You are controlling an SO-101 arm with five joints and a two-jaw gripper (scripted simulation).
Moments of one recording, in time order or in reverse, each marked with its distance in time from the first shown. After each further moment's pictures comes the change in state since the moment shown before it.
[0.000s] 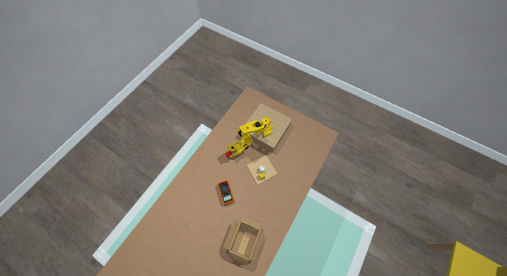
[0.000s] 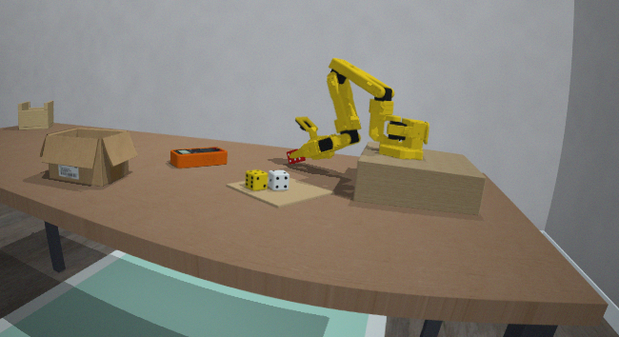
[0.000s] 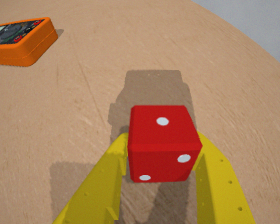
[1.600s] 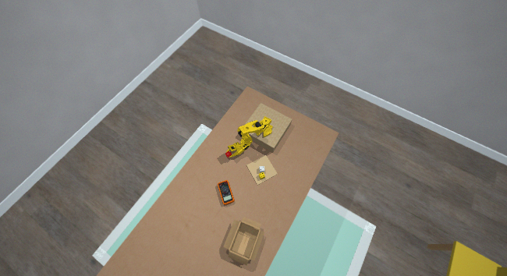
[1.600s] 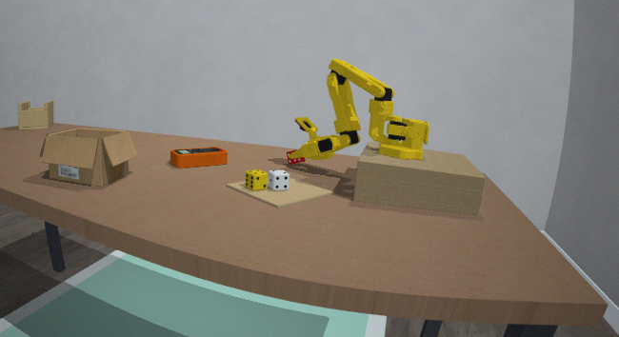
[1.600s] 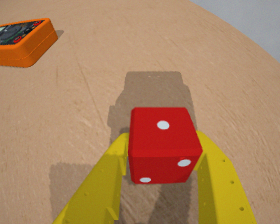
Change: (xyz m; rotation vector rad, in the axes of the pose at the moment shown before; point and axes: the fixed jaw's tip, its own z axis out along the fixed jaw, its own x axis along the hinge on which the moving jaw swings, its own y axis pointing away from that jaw) arm 0.000 0.000 0.002 0.000 -0.009 0.000
